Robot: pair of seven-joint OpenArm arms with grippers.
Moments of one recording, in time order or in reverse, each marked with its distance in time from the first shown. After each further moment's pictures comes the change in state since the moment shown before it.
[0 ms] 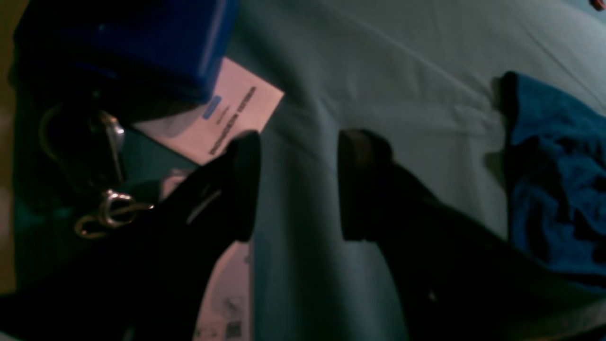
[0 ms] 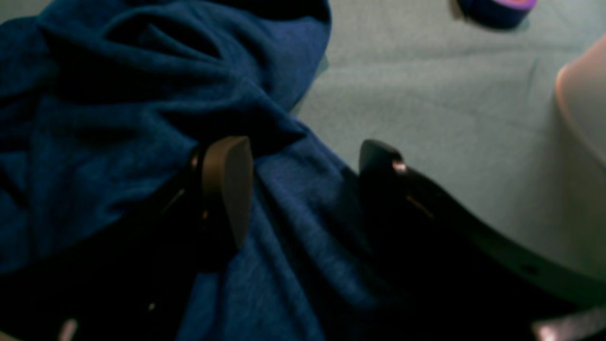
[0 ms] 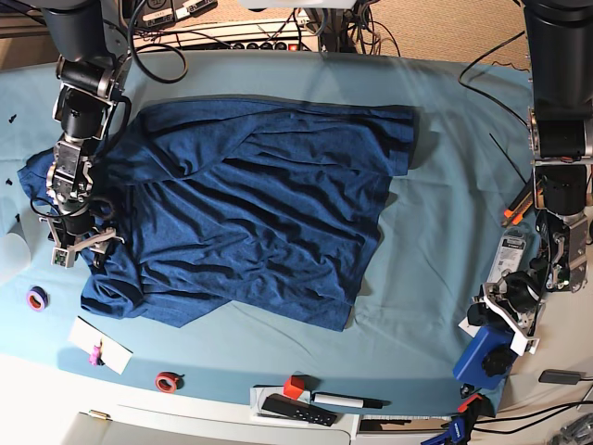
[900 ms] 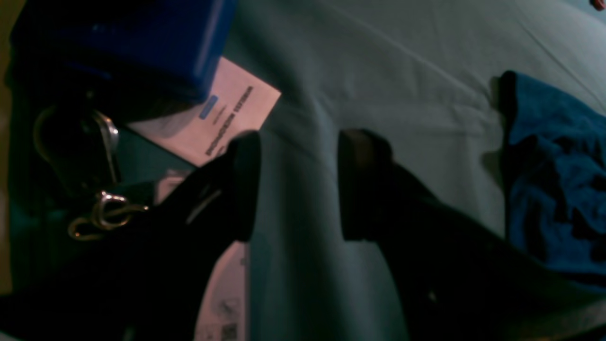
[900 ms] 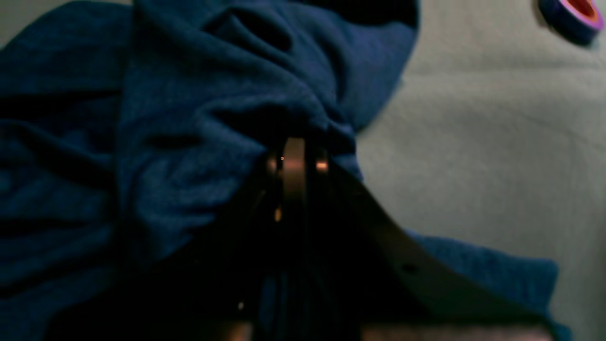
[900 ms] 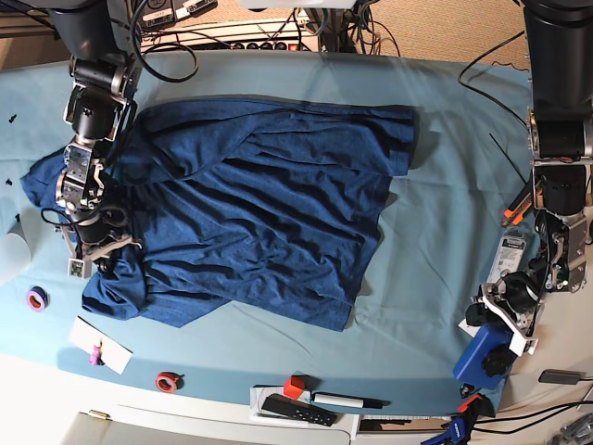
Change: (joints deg) left arm 0.0 0.1 0.0 0.0 -0.1 0.0 0.0; right arm -0.8 -3.0 0.0 8.6 -1.4 2.5 -7.5
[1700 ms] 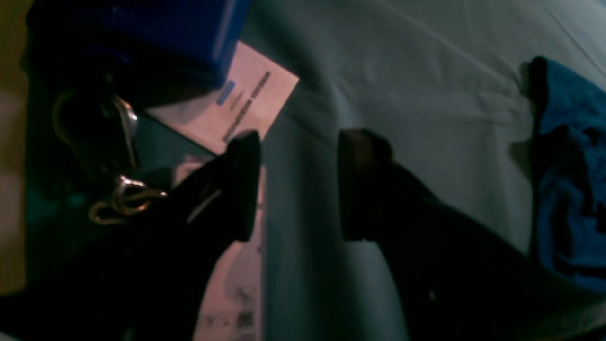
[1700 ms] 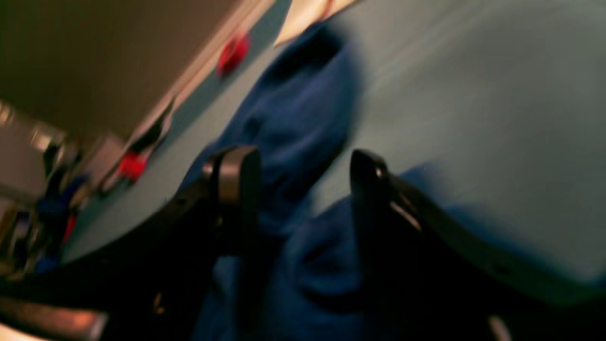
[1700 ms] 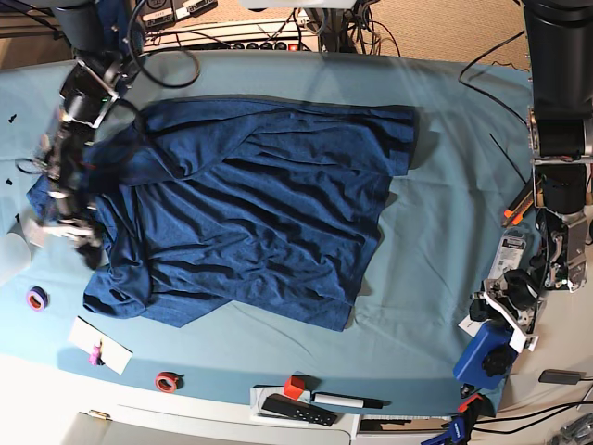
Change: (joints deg) left arm 0.5 -0.1 0.0 0.0 2.6 1.1 0.0; right arm -3.3 1.0 22.3 0.8 35.9 18.1 -18.5
